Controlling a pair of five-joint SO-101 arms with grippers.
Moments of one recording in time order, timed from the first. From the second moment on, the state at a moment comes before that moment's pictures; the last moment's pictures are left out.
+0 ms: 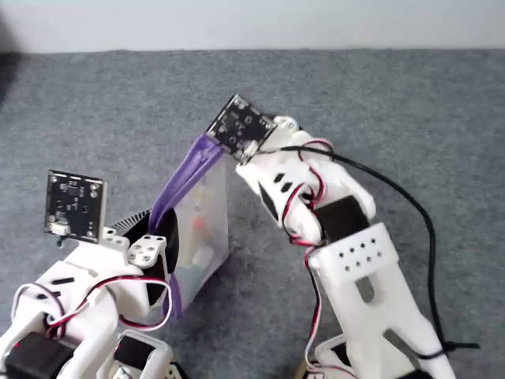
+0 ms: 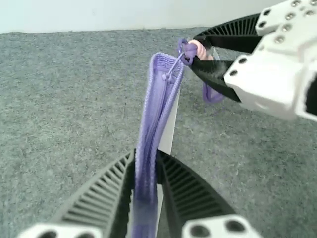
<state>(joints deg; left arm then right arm) 15.1 -69.2 24.4 92.4 15.9 -22.7 -29.5 22.2 42.5 33.5</state>
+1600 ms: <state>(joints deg) 5.5 -69.9 27.0 93.8 21.6 16.4 -7.2 22.8 36.3 33.7</state>
